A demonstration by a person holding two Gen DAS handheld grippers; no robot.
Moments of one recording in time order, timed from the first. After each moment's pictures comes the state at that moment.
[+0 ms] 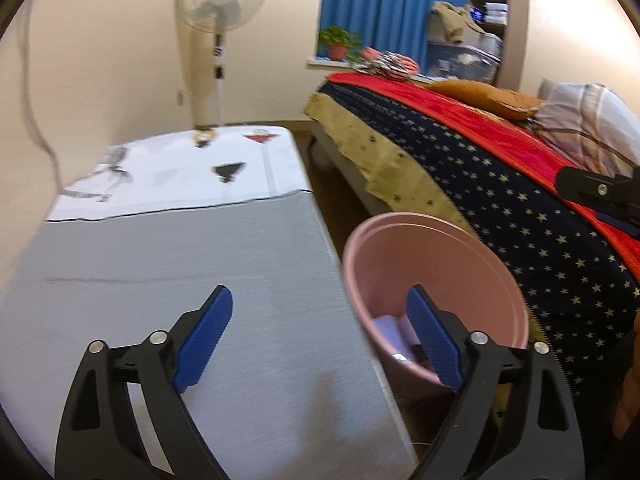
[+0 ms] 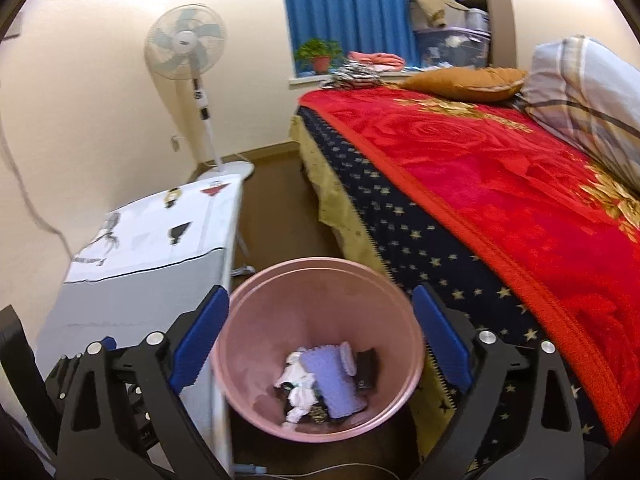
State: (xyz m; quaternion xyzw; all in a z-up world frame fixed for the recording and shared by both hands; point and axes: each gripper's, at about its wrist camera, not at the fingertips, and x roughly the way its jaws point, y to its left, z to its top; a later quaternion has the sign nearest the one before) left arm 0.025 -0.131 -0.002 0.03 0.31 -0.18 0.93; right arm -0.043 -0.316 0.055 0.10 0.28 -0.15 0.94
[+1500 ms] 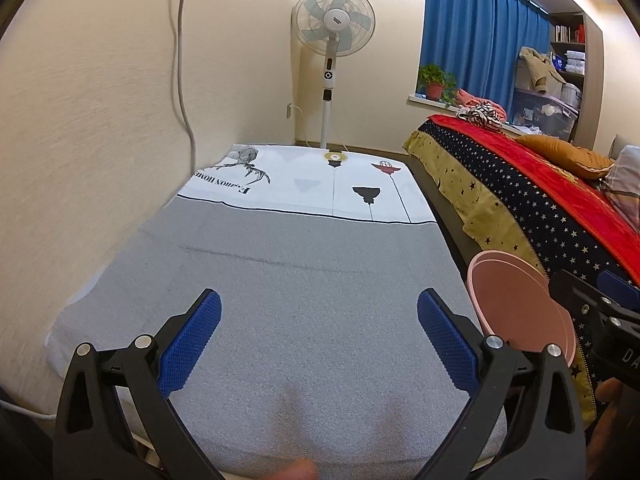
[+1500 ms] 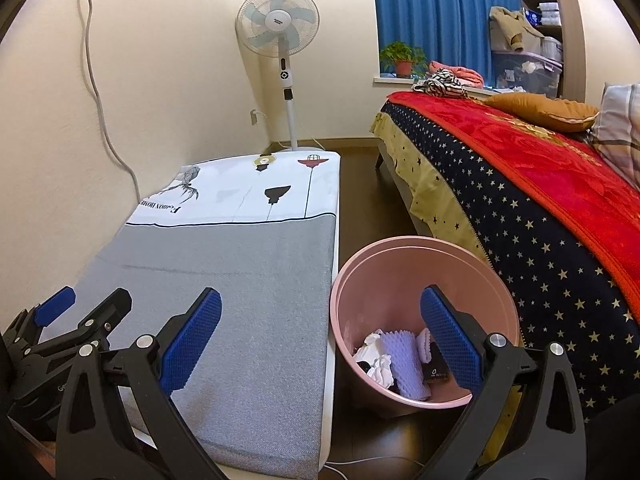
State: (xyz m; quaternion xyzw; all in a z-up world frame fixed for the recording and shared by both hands) left arm -0.010 -0.017 0.023 -0.03 0.28 -0.04 0.96; right arm -0.045 -0.209 0.030 0.04 0.29 -0.04 0.96
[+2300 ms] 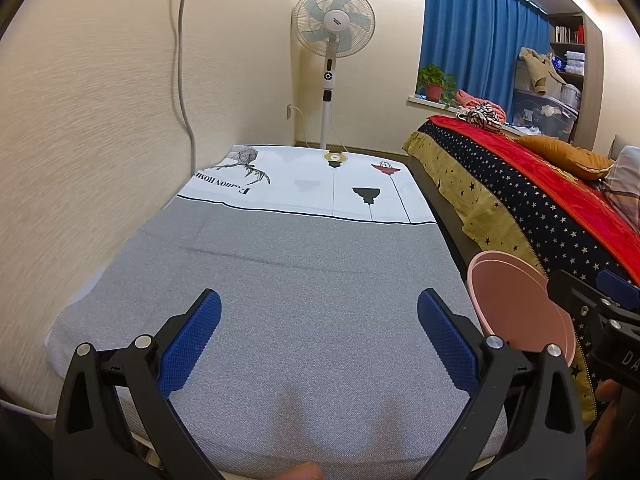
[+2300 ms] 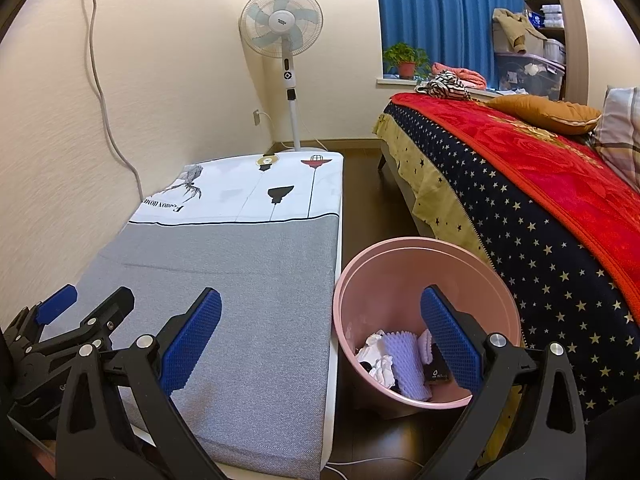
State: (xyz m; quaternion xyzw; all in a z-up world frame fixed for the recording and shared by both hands) left arm -0.012 -0.017 0.022 -0.03 0.28 -0.04 0.96; right arm -0.047 -0.207 0.030 0.04 0.29 -0.04 0.96
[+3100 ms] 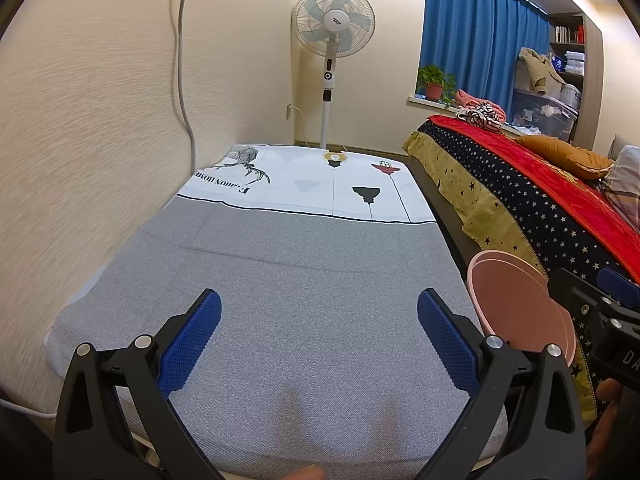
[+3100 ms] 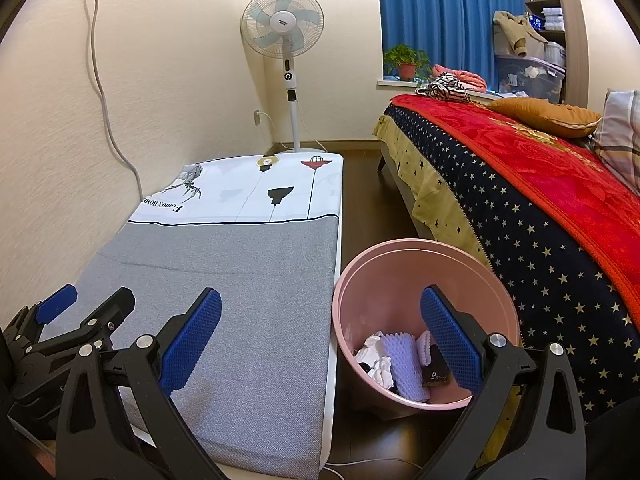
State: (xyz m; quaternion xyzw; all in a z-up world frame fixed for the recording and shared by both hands) left arm -0.011 -0.016 0.022 -0.03 0.28 -0.04 0.96; right arm -0.049 -0.205 0.031 0.04 0.28 -0.04 0.96
